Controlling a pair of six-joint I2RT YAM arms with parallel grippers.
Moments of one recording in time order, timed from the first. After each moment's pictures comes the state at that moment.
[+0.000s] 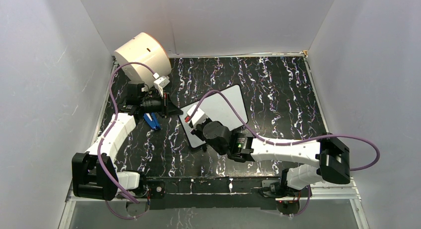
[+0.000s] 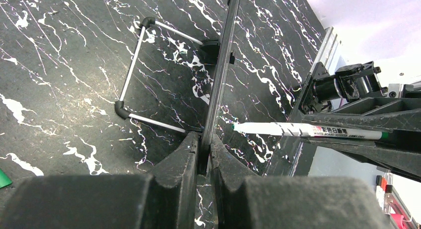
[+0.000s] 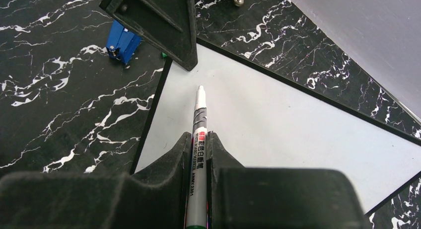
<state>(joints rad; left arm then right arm) -0.13 1.25 0.86 -0.32 0.93 -0.04 1.33 1.38 0.95 0.13 0.57 -0.11</state>
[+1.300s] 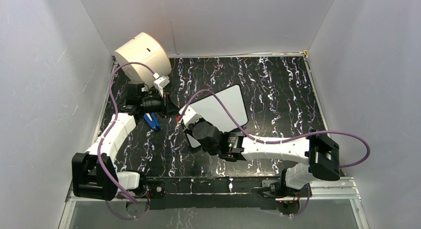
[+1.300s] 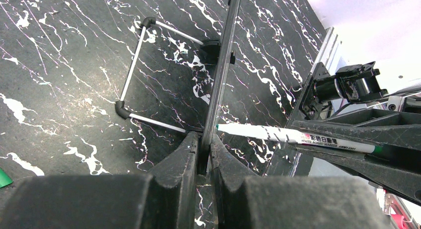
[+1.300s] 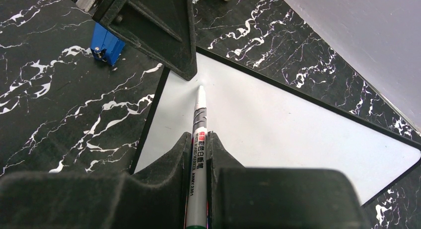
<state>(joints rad) -0.13 1.25 0.86 -0.32 0.93 -0.04 1.36 1.48 1.05 0.08 0.67 -0.11</state>
